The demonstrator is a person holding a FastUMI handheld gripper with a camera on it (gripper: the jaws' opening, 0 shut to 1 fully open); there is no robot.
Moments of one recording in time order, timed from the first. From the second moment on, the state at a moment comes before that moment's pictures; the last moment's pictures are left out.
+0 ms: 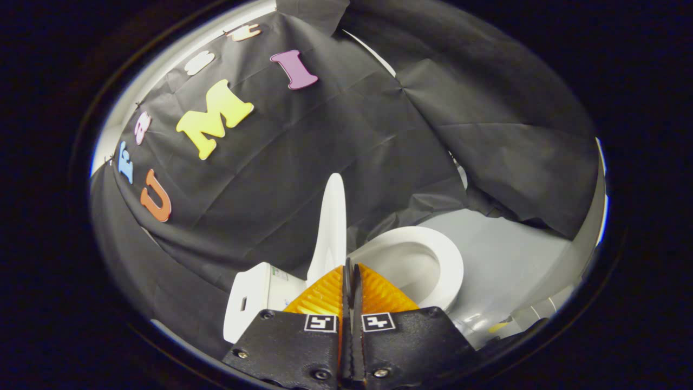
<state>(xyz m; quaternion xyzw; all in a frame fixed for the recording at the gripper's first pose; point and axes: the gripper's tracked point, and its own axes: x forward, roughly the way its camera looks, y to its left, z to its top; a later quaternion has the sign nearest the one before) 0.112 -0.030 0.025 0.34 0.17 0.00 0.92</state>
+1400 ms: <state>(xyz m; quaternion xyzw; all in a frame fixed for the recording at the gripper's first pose) 0.093 0.082 0.101 0.23 0.13 0.03 0.97</state>
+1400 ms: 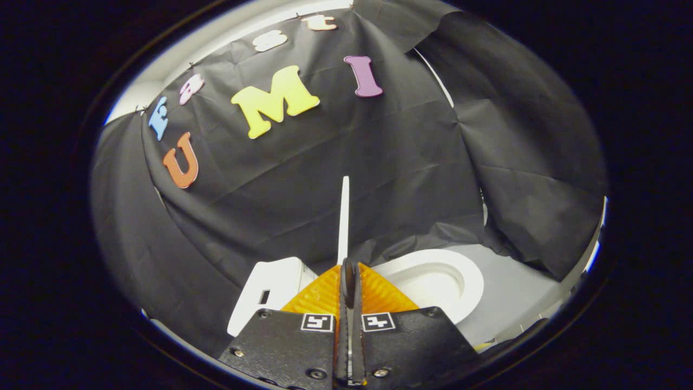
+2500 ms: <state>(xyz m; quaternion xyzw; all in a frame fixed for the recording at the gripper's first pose) 0.088 0.199 0.129 0.13 0.09 0.07 0.99</state>
